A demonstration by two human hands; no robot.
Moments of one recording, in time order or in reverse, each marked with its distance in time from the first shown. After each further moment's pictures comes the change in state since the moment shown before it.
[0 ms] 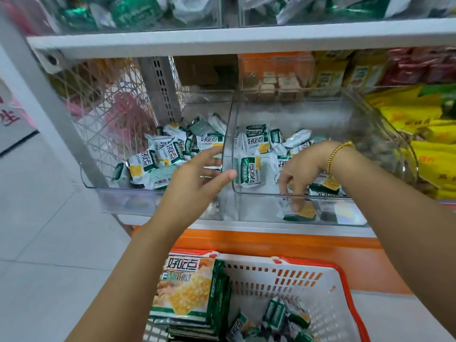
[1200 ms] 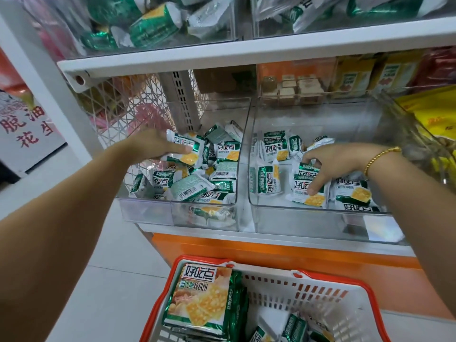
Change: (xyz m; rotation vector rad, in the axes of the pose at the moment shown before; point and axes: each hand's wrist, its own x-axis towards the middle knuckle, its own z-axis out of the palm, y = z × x) left_hand 0.116 -0.050 -0.119 0.627 -0.218 -0.399; right_hand 0.005 0.032 -0.008 0.215 0.418 0.092
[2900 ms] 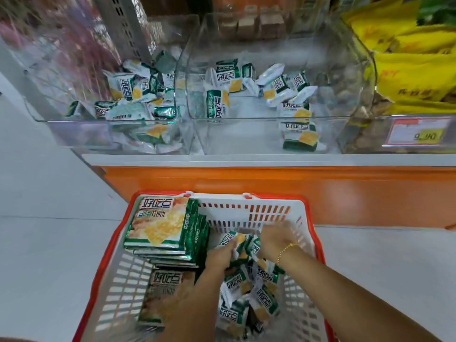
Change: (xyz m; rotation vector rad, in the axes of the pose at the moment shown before) left_hand -0.192 0.058 0.381 -0.883 -0.387 -0.755; right_hand -0.068 -0.014 0.312 -0.250 -0.253 0.202
